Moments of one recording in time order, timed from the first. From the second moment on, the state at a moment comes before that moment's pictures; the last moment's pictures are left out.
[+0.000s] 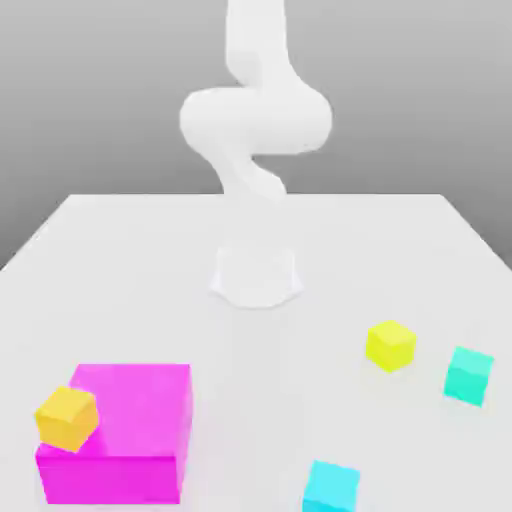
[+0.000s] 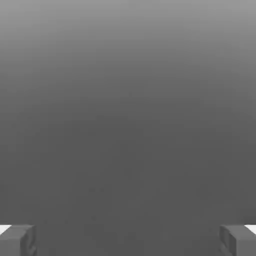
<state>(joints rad) 0.07 -0.74 -0.01 -2.36 0.00 2.35 0.69</state>
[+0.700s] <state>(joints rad) 0.63 -0.28 -0.02 -2.86 -0.01 2.76 -0.24</state>
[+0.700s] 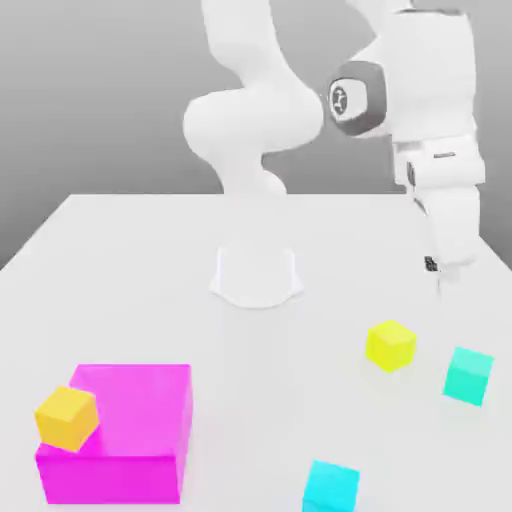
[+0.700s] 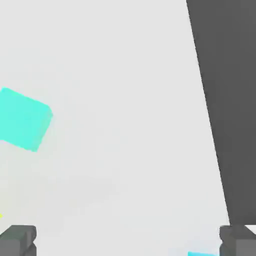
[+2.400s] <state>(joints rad) 0.77 0.15 0.06 -2.64 -0.03 2.79 -0.03</state>
